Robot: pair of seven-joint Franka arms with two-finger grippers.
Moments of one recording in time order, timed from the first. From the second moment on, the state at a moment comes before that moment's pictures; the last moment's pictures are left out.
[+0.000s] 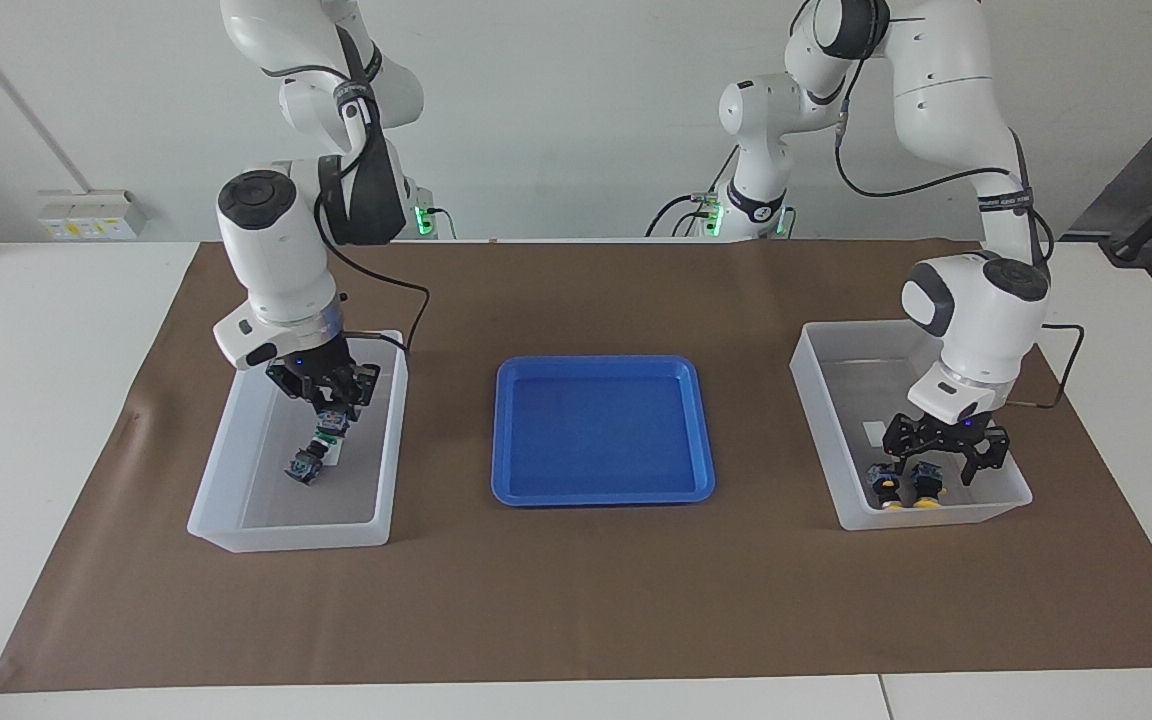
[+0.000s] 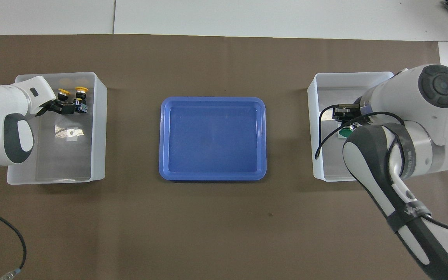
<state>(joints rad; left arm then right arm) 0.10 0.37 -0.02 -1.94 0.03 2.65 0.41 0.12 0.14 -0.02 -1.95 -0.06 2.18 0.25</state>
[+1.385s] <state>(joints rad) -0.03 -0.03 -0.05 -1.93 0.02 2.01 -0.04 0.06 0.10 -0.02 -2.16 0.04 2.45 0.13</state>
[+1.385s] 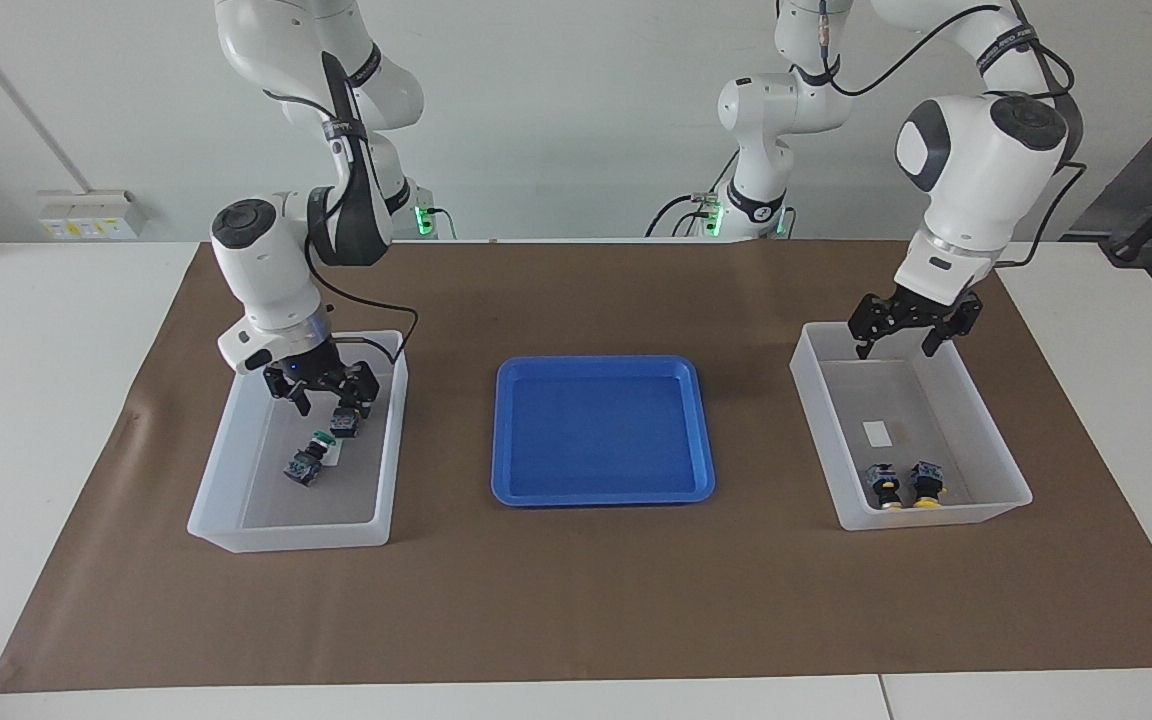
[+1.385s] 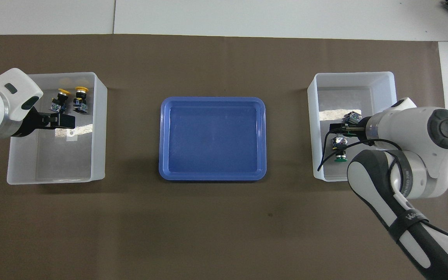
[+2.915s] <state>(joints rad) -0.05 0.00 0.01 -1.63 0.00 1.61 0.14 0.02 -0.02 -0.03 -1.58 -0.03 1.59 0.08</state>
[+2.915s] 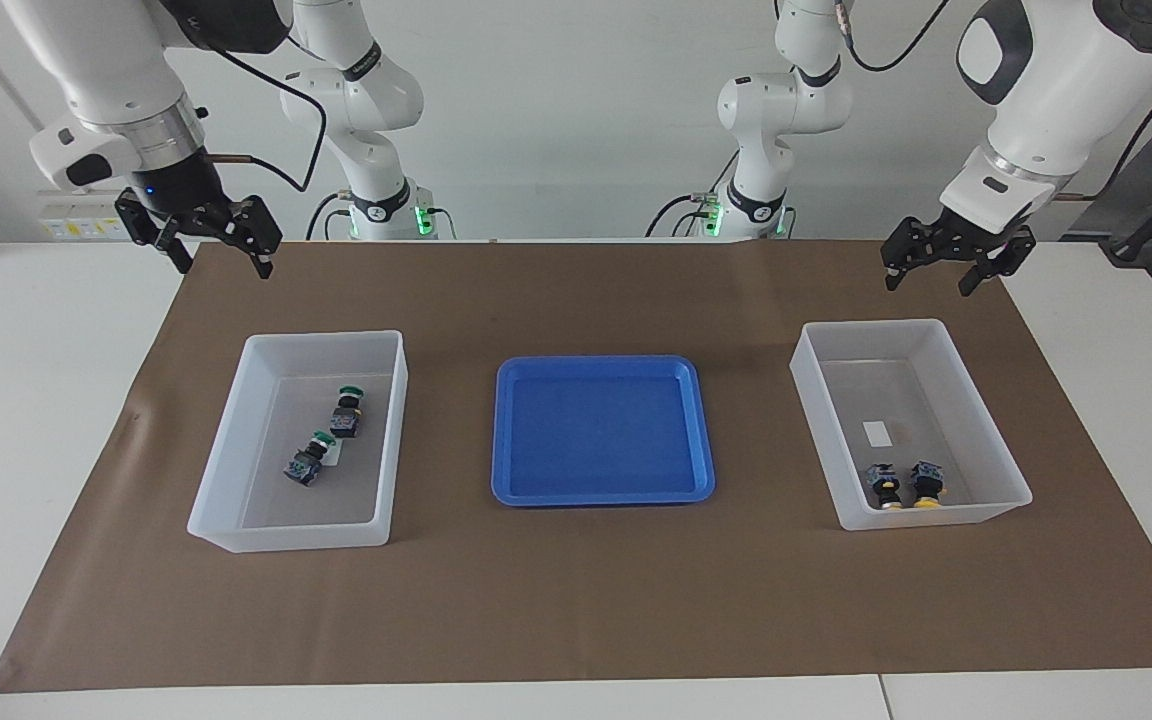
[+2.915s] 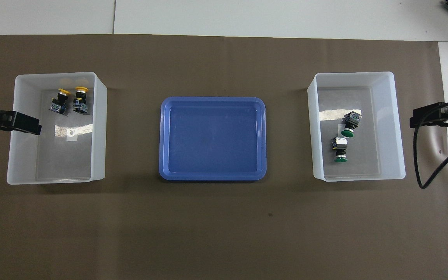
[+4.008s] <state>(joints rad) -0.05 -0.02 0.02 -1.63 0.00 1.60 0.14 0.02 -0.03 -0.03 -1.59 -0.04 1.53 0.01</state>
